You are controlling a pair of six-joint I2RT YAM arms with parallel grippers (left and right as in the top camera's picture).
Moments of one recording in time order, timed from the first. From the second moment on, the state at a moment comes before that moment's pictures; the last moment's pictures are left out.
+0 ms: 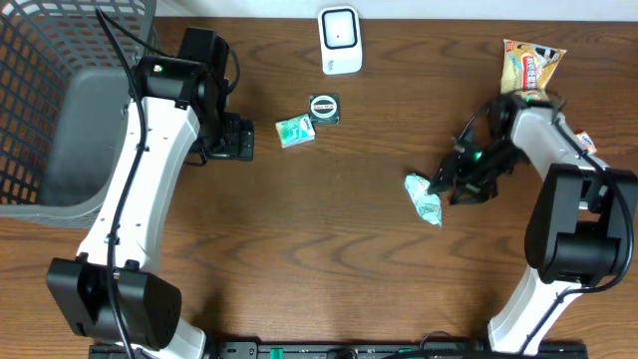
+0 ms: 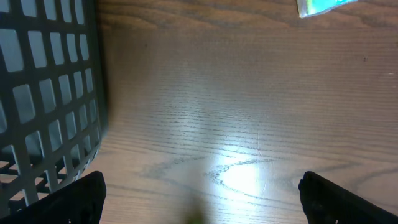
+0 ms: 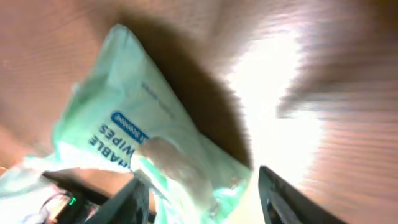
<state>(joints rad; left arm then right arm) -0.17 1.72 1.70 -1.41 -0.09 -0.15 -0.09 2.03 1.42 -1.24 -0.42 0.08</state>
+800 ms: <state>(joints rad) -0.17 1.72 1.70 -1.41 -0.09 -0.15 0.54 1.92 1.56 -1.38 0.09 0.23</state>
